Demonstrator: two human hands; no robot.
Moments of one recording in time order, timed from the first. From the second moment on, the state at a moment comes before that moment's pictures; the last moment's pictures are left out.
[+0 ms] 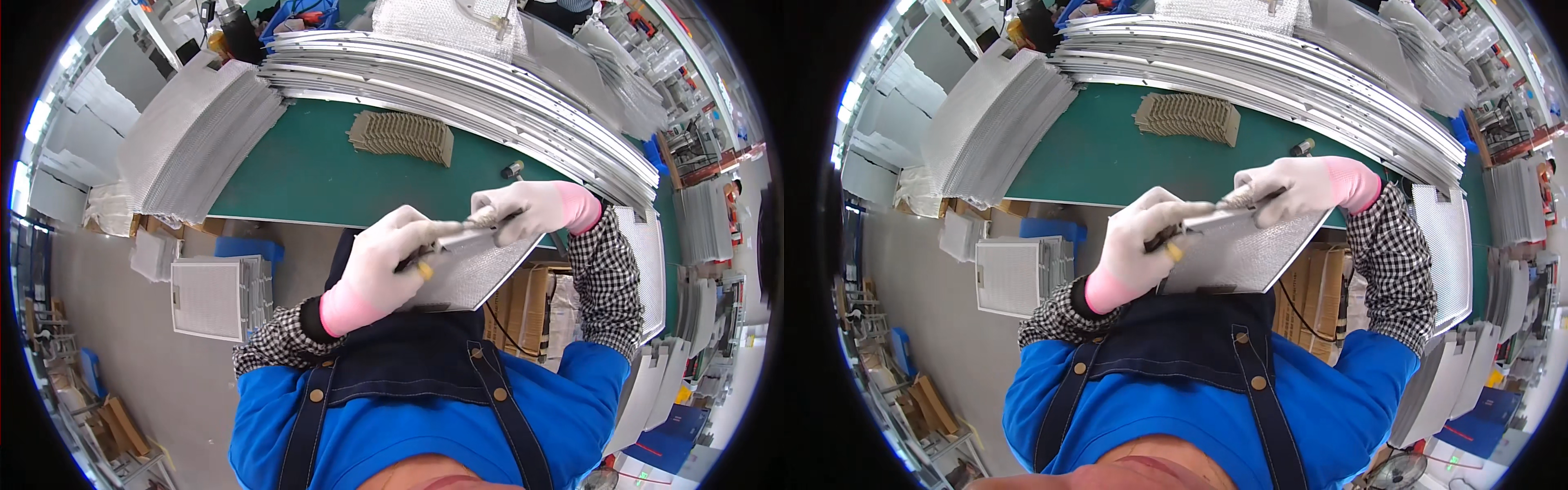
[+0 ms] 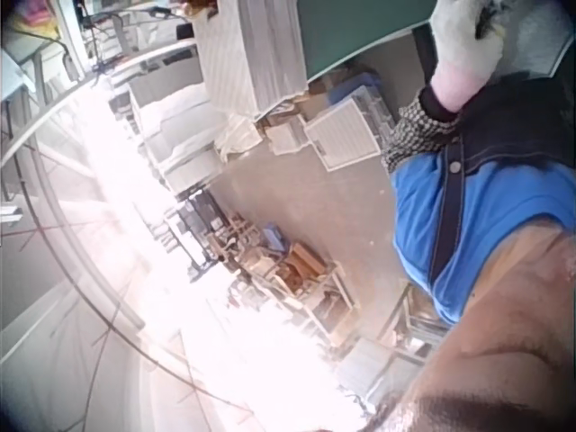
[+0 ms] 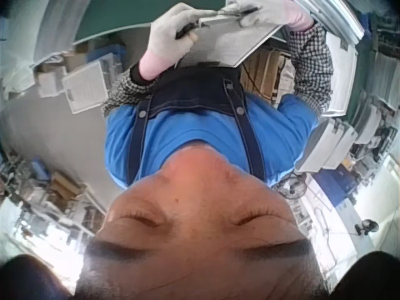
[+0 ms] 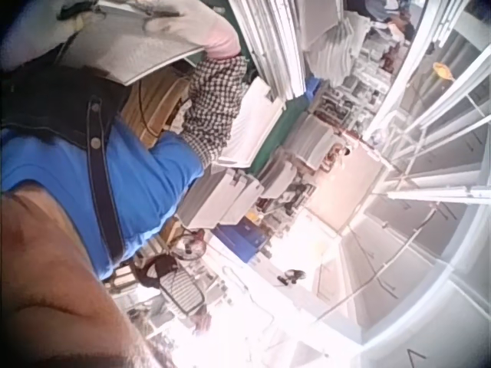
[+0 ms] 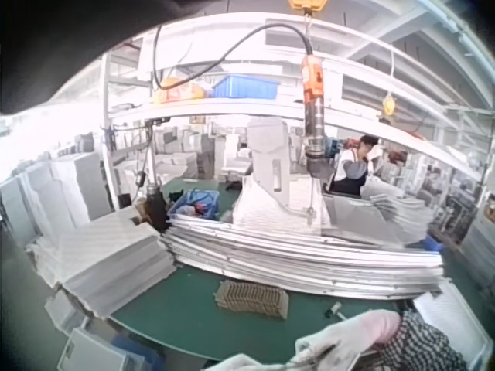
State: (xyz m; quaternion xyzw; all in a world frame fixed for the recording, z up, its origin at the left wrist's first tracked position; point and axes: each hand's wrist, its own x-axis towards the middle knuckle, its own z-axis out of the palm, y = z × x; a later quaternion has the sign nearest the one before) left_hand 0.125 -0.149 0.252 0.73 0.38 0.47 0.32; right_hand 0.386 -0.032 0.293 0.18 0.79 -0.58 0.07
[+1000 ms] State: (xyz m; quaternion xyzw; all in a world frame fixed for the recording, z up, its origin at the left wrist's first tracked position) left_hand 0.094 -0.107 0.182 0.35 0.43 0.58 0.60; right_hand 0.287 -0.062 0.268 0.31 0.95 0.00 0.03
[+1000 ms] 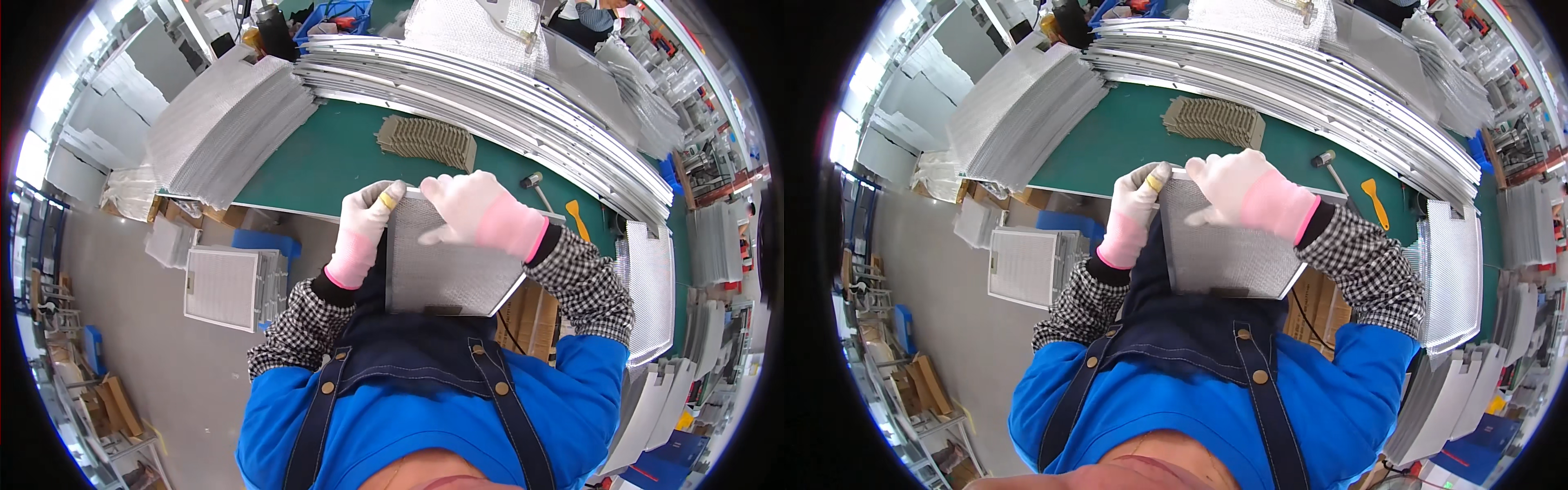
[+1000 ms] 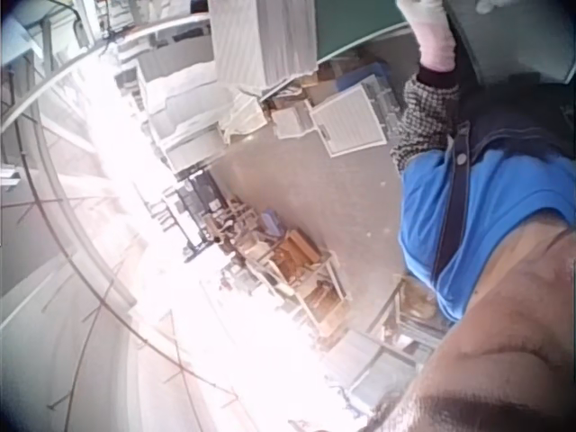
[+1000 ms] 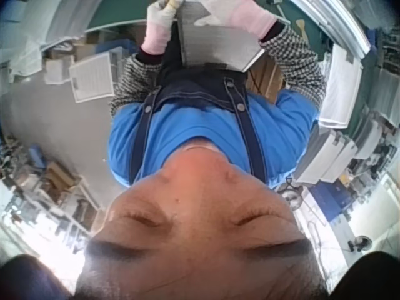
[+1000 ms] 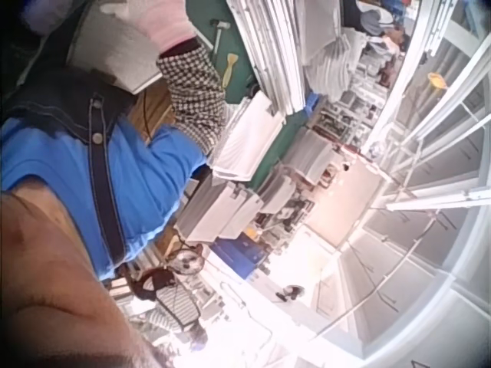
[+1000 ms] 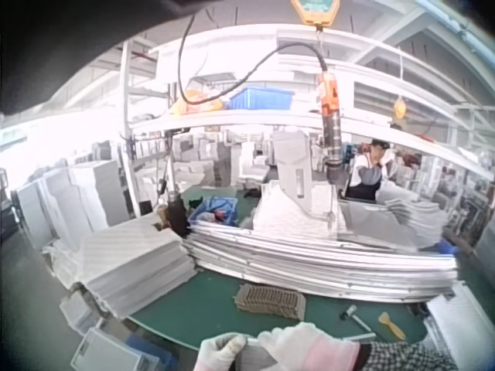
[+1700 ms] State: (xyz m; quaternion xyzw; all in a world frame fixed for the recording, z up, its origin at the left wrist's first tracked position) left_hand 0.056 -0.052 0.368 0.59 0.17 0.62 0.50; right_hand 0.402 -0.030 0.347 0.34 0.87 -0.09 -0.35
